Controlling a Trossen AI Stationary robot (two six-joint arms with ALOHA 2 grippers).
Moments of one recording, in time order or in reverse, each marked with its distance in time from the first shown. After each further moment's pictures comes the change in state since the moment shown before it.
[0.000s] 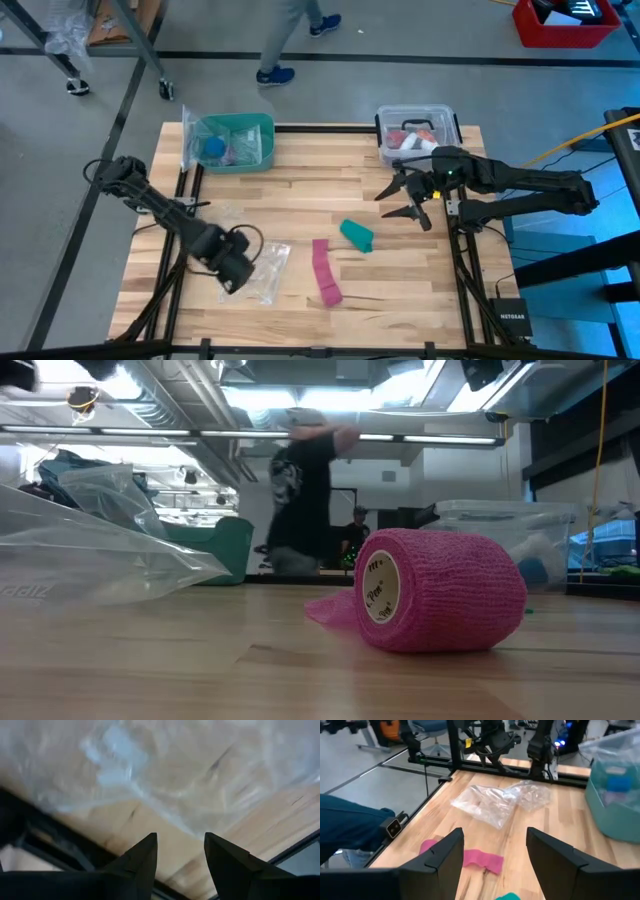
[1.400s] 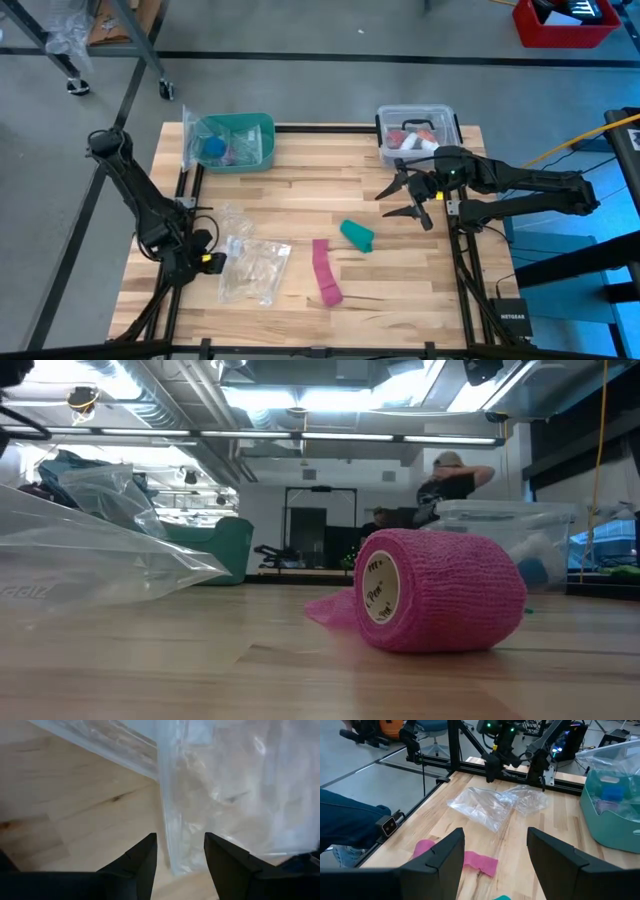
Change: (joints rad) left arm -0.384 -0.487 -0.726 0.665 -0.349 -1.044; right arm 0.000 -0.010 0.001 0.004 0.008 -0.048
